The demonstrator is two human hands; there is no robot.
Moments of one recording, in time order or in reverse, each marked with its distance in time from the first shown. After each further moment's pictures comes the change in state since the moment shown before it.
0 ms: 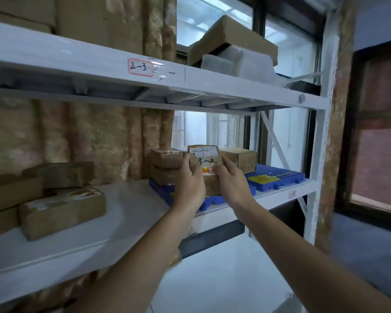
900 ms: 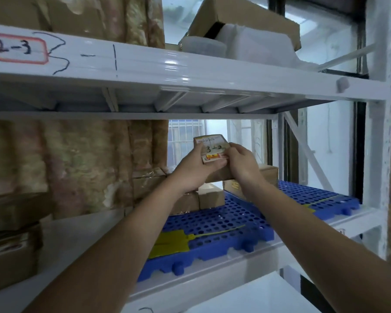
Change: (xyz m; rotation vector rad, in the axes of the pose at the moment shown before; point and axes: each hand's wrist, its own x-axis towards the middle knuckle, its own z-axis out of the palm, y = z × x) left_hand 0.169 -0.013 0.087 0.444 -0.308 0.164; right_hand 0.216 0.074 -0.034 0.155 -0.063 -0.017
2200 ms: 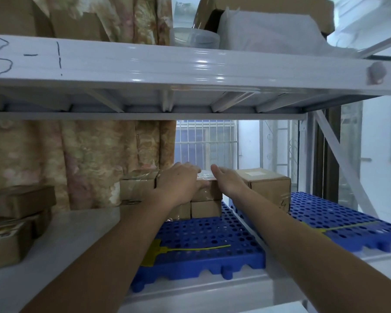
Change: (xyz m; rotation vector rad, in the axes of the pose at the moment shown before) left_hand 0.039 -0.039 0.027 1.052 0.058 -0.090; right_hand 0.081 0.077 0.009 -0.367 -0.391 0.121
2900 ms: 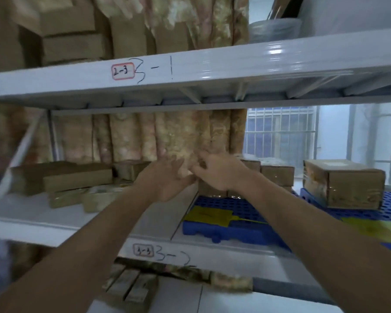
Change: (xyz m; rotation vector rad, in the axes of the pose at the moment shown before) left_hand -0.168 -0.107 -0.082 -0.035 -0.060 -0.431; right_hand -0.107 -0.127 0.082 -0.523 -0.279 -0.748
